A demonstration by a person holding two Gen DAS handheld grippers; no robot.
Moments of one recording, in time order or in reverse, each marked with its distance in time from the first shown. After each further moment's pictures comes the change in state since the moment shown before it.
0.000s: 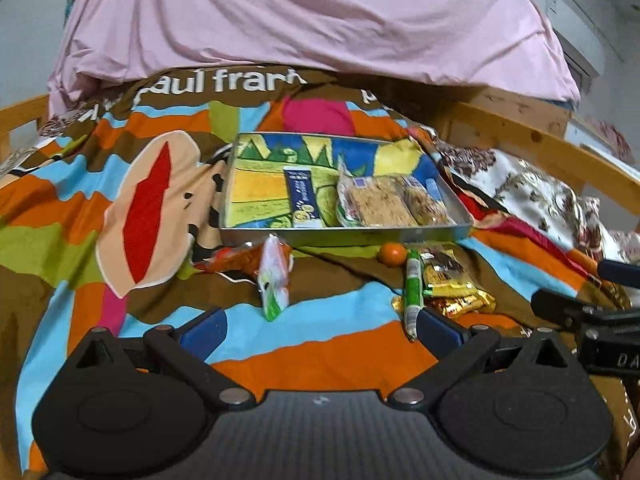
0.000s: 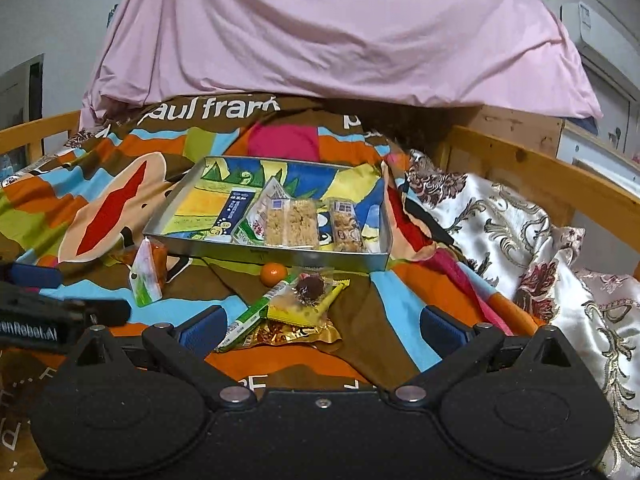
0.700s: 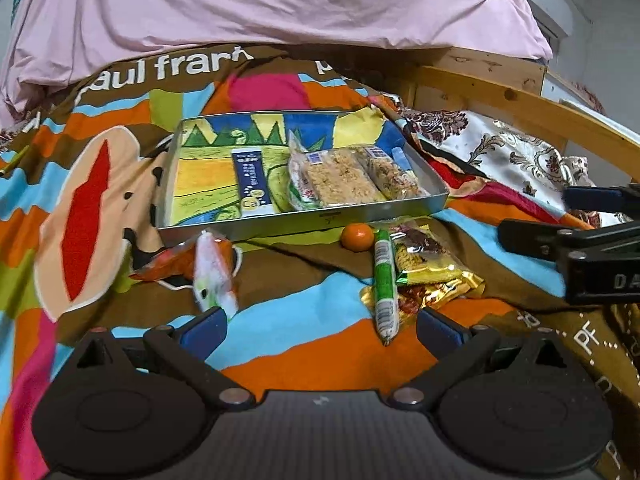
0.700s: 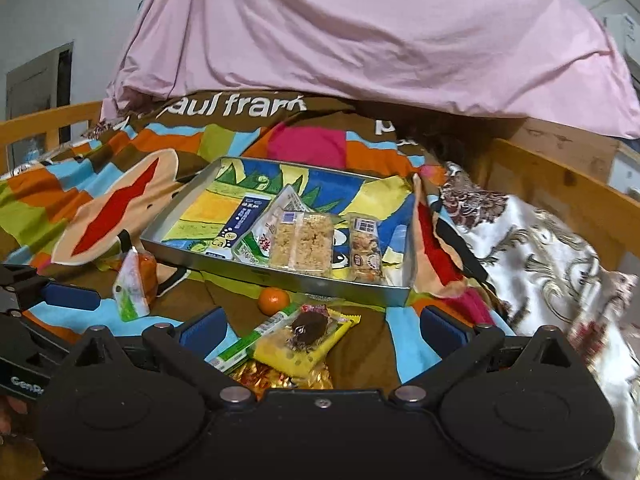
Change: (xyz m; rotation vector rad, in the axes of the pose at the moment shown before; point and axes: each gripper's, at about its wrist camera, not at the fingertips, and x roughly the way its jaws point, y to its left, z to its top) left arm 0.051 -0.025 0.005 0.091 0.059 -0.080; right arm 0.063 -0.021 0.026 -0.087 -0.010 0.106
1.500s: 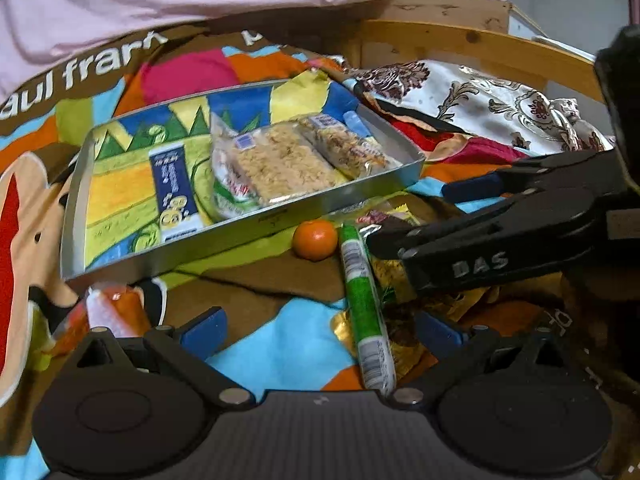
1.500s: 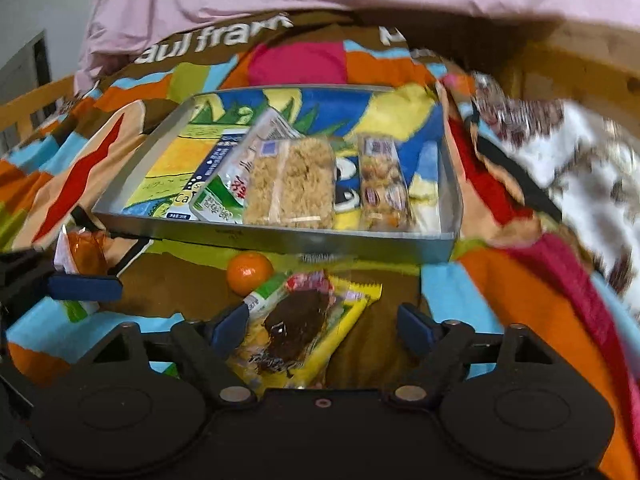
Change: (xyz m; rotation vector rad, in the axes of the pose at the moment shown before) left arm 0.082 -0.023 0.019 0.191 0.074 -0.093; right arm 0.114 -0.022 -0.011 0.146 0.209 0.087
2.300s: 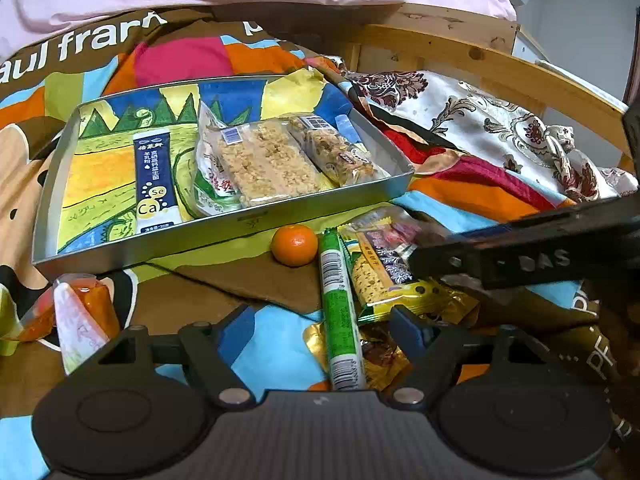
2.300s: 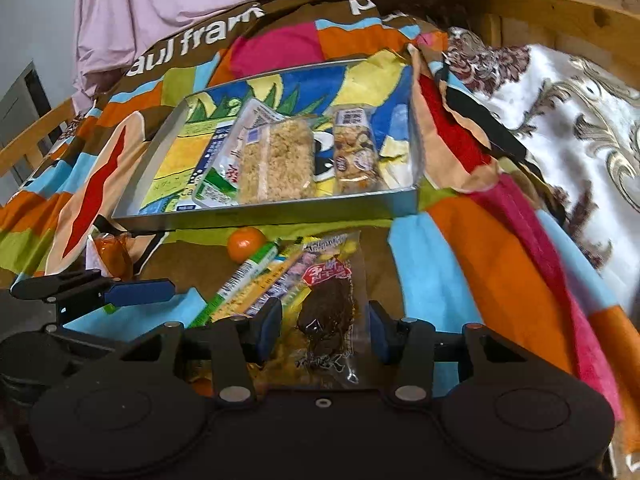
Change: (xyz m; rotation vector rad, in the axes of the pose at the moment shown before) left arm 0.008 0.005 0.006 -0.107 0.008 -0.082; right arm -0.035 -0.036 -0.005 0.120 0.101 0.080
